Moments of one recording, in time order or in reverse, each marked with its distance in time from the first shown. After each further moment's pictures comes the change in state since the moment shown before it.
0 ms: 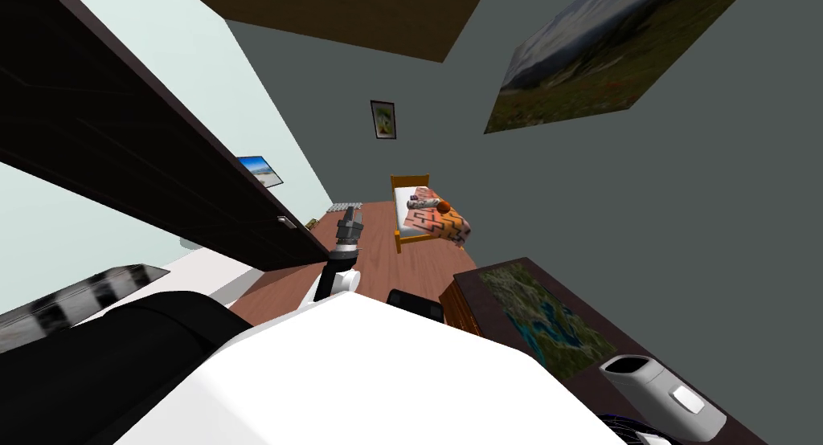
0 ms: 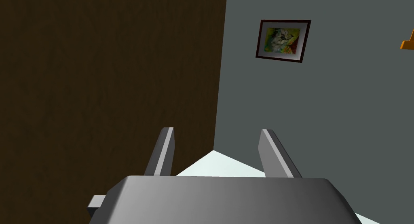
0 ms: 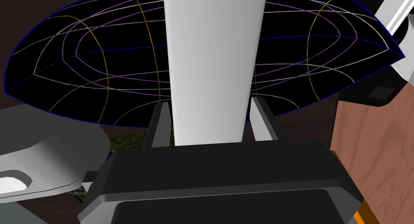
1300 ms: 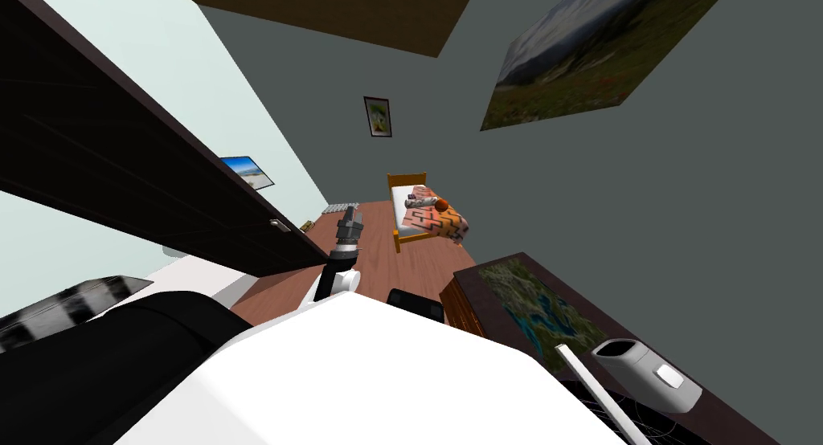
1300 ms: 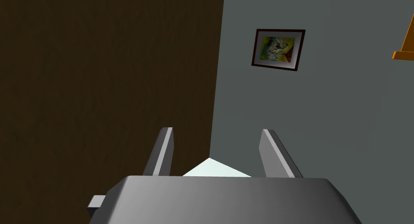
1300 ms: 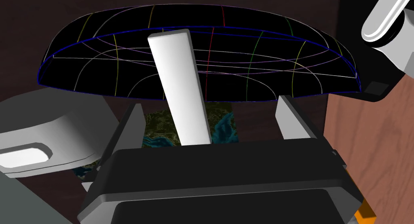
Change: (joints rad) left arm 0.000 0.000 0.000 0.000 0.000 0.000 0.000; right arm -0.010 -0.136 -0.018 -0.039 -0.017 -0.085 -0.035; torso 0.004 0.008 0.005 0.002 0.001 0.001
